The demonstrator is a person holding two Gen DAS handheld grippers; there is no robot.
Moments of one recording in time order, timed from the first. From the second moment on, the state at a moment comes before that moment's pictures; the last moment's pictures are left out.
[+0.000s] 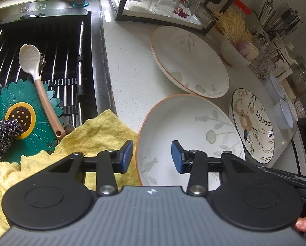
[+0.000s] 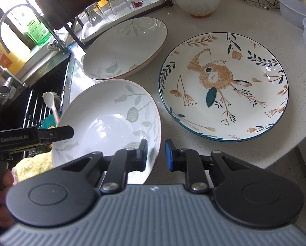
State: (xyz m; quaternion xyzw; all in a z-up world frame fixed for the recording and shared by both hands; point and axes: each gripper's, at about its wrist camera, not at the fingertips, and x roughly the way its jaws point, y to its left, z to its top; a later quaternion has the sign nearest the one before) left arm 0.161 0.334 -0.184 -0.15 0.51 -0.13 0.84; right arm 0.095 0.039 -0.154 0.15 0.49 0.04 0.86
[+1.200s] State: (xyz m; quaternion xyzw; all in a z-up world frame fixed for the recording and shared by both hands) left arm 0.159 0.351 -0.143 -0.19 0.51 -0.11 0.83; right arm 0.109 0.039 -0.105 0.12 0.46 0.11 0.88
